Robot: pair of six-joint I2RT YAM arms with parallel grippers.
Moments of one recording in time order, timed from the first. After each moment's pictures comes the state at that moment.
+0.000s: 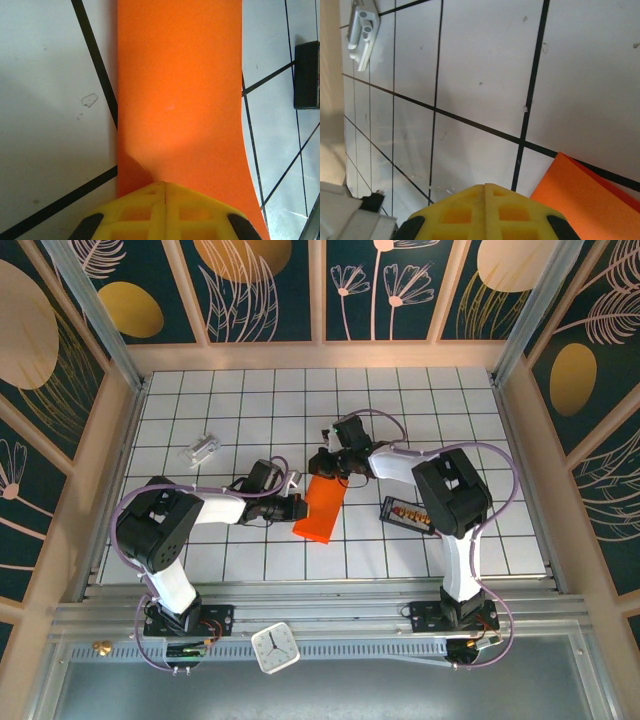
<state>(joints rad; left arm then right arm) -0.56 1.75 0.69 0.11 0.52 -0.55 0.59 2.02 1.24 -0.07 -0.52 0.68</state>
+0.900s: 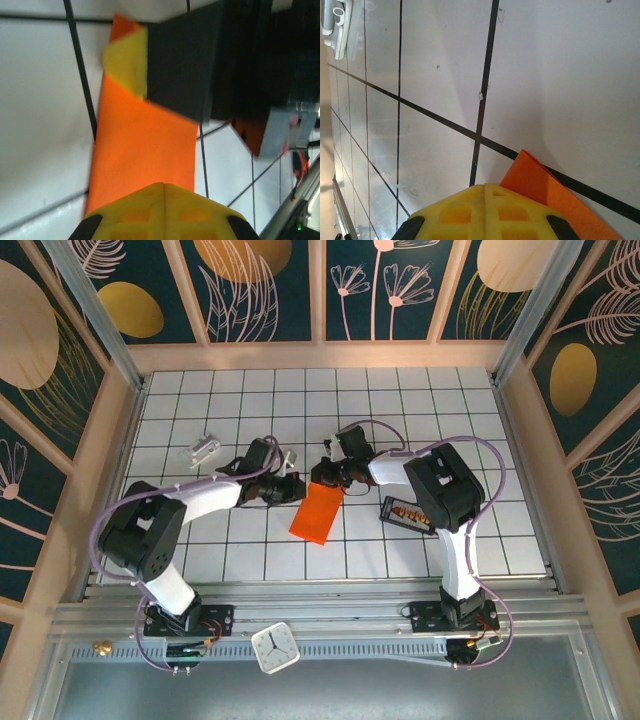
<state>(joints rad) -0.52 1.70 0.90 -0.11 0.49 -0.66 0.57 2.08 1.16 0.05 -0.55 0.66</state>
